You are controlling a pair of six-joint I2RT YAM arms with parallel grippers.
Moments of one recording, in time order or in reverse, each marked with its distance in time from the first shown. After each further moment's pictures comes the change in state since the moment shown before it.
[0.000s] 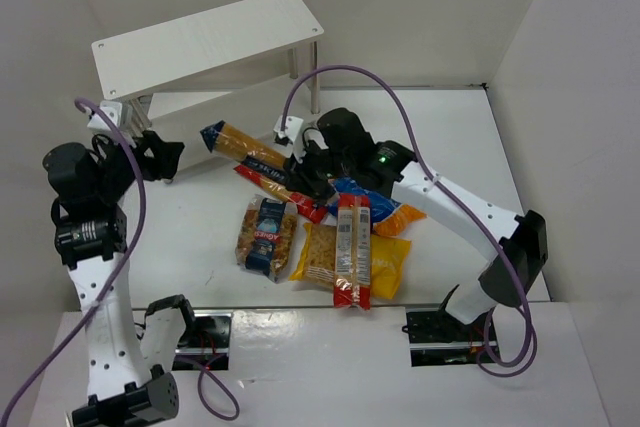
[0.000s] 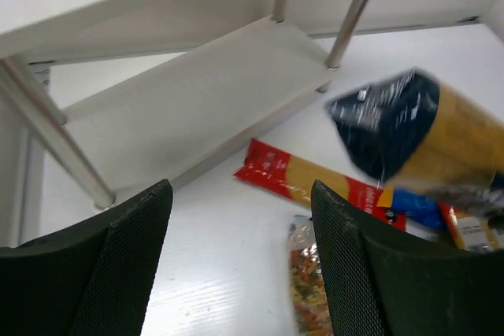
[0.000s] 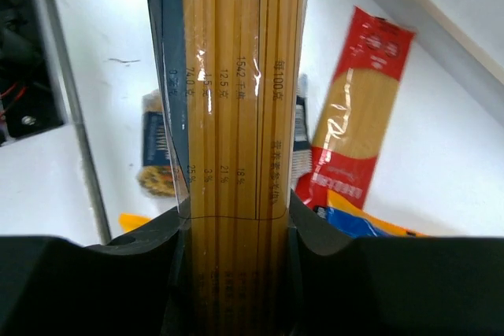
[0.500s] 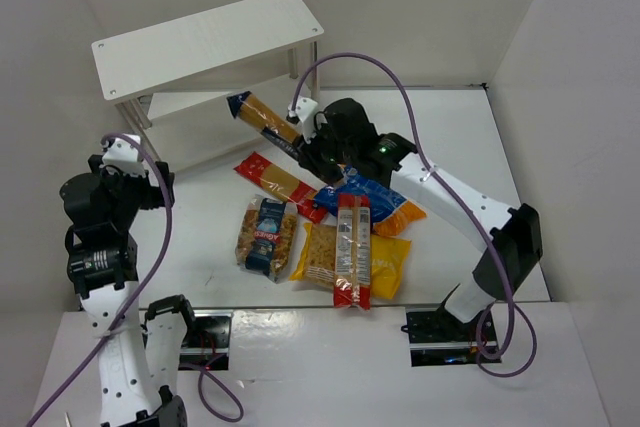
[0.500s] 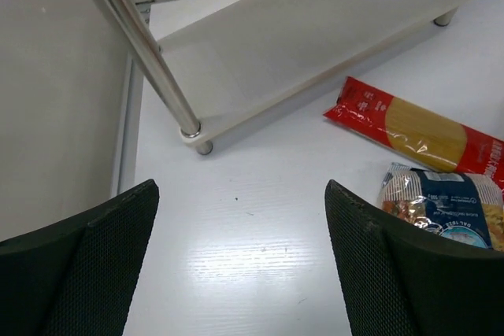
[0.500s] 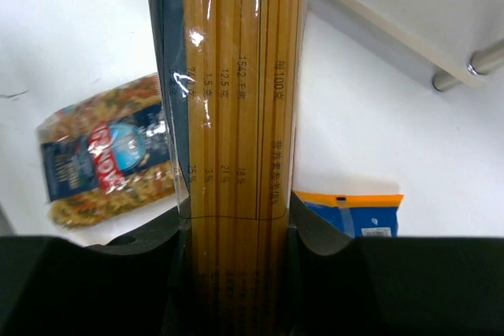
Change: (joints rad) left arm -0.004 -0.186 -0.177 -0.112 -0.281 0.253; right arm -0.092 0.026 -0.013 0.064 0.173 0.034
